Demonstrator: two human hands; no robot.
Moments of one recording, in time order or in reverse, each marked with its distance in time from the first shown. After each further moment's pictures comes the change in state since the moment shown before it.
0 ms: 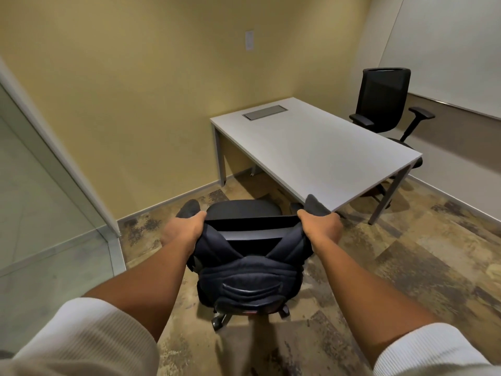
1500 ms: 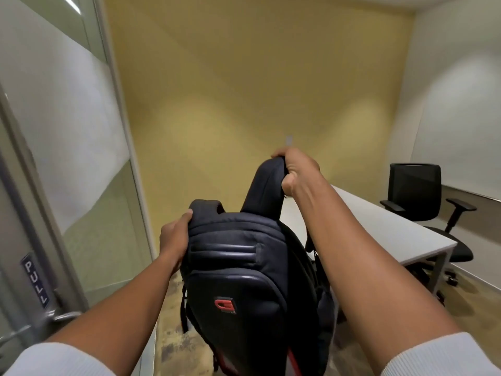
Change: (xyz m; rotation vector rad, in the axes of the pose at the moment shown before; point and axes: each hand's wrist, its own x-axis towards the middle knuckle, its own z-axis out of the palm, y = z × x) left_hand -0.179 -0.014 -0.151 -0.695 0.077 0.449; right_hand -0.203 -0.198 -0.214 0.855 -0.756 -0.177
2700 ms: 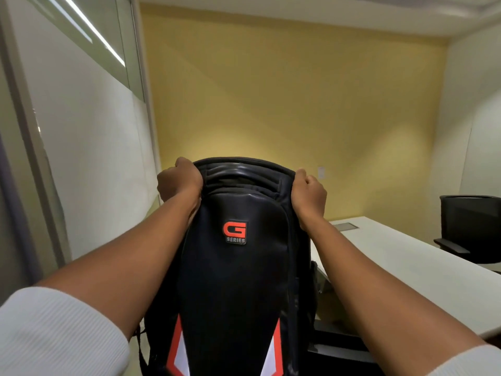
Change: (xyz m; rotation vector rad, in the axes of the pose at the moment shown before) left_hand 0.190 0.191 -0.025 -0.017 0.531 0.130; right_hand 0.135 0.076 0.154 -0.507 0.138 -0.580
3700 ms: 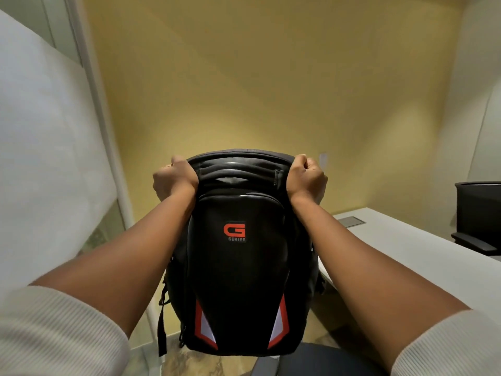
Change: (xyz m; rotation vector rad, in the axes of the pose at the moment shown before) left_hand 0.214 -0.098 0.261 0.057 -0.020 0.049; right_hand 0.229 0.119 0.208 -0.072 0.295 -0.030
